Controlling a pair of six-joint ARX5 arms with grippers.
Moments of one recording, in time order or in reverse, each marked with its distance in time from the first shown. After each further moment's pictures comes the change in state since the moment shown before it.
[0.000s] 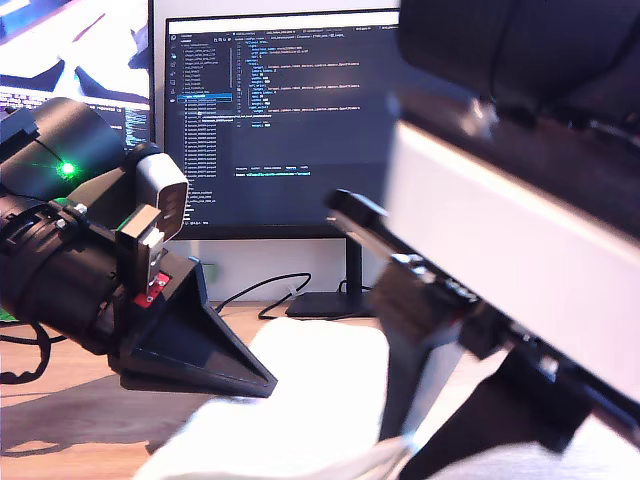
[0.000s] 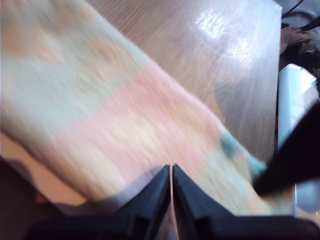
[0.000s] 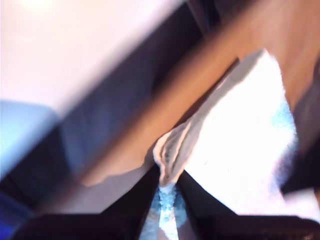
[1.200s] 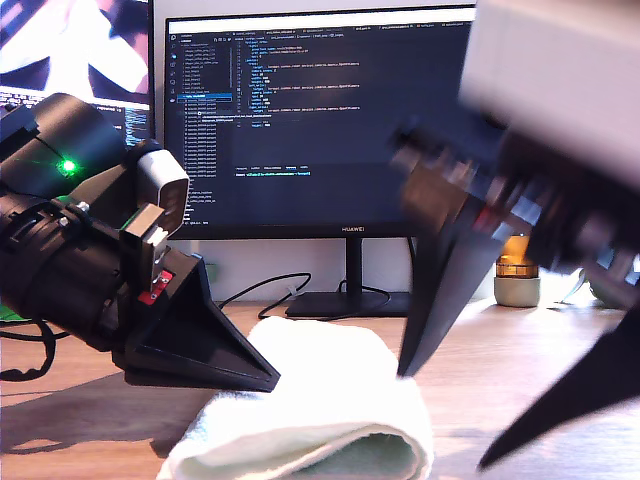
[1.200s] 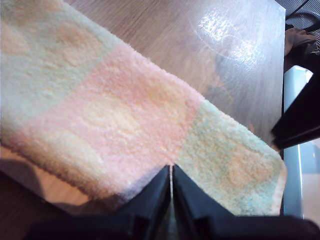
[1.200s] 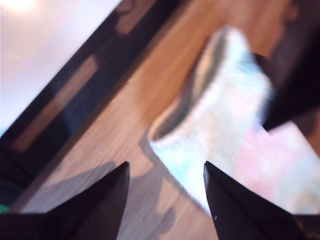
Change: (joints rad) left arm -0.003 0.000 0.000 -0.002 -0.024 -0.002; right arm -0.135 -0.151 -0.002 -0.136 -0.008 -0.029
